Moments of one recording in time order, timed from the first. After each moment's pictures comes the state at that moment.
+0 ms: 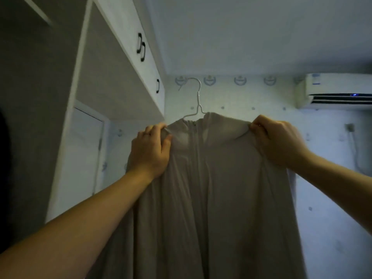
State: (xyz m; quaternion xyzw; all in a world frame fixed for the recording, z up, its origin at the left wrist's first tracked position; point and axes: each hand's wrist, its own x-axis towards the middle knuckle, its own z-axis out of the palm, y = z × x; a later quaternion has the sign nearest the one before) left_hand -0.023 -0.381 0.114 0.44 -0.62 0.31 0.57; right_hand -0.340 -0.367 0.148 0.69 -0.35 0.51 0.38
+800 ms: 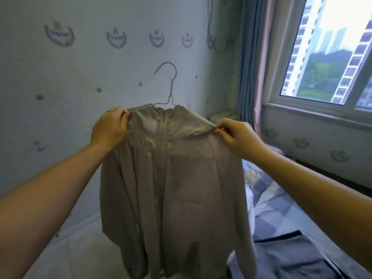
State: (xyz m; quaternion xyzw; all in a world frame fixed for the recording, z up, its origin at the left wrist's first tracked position) left_hand -0.397 -0.713 -0.191 0.38 -0.83 -0.04 0.41; right_hand -0.666 -0.474 -0.199 0.60 -0.71 0.36 0.12
